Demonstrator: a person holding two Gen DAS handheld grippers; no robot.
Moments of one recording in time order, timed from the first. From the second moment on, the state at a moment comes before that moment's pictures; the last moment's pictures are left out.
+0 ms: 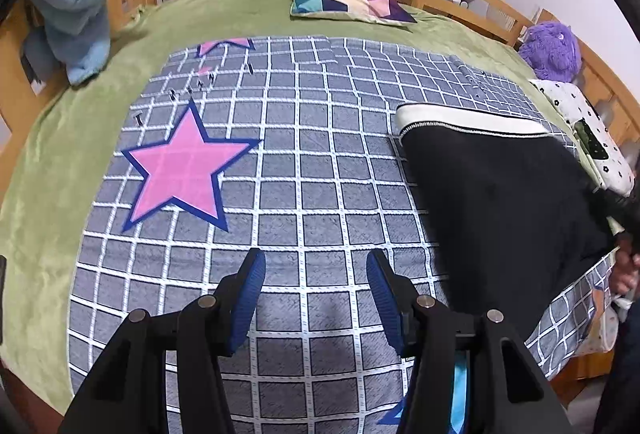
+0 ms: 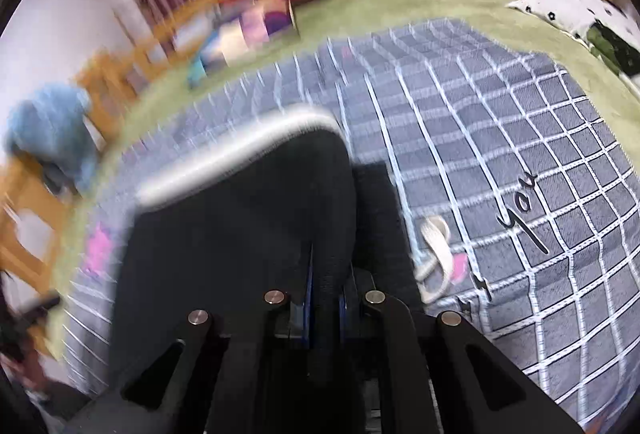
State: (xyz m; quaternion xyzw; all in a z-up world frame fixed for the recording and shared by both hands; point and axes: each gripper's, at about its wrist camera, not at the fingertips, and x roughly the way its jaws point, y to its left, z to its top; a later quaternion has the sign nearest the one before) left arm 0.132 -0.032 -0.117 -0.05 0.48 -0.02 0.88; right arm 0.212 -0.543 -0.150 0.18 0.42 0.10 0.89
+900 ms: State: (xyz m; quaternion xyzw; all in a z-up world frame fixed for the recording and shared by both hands) left arm 0.154 -0.197 -0.190 0.00 0.57 -0.24 0.79; right arm 0.132 -0.519 -0.194 0.07 0.47 0.02 0.88
